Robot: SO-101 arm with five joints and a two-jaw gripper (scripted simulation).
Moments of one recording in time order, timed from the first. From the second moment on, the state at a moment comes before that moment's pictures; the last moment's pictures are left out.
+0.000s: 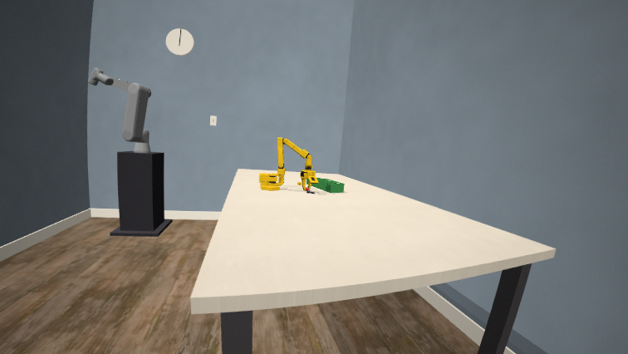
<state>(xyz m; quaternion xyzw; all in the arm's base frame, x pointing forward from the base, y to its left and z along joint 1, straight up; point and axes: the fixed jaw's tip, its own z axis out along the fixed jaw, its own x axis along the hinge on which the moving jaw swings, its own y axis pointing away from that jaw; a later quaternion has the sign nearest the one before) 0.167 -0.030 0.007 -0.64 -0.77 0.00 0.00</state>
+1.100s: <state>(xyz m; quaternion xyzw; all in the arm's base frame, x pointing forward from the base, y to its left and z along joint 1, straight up) 0.166 -0.030 0.007 -0.64 -0.77 0.00 0.00</state>
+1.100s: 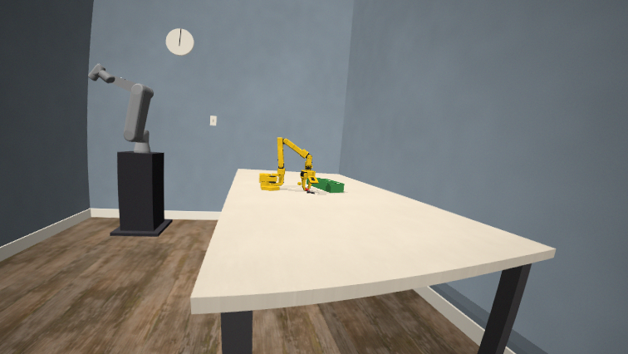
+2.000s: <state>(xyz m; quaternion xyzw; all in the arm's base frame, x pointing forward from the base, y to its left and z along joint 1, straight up) 0.158 -0.030 0.048 -0.64 -0.77 0.01 0.02</state>
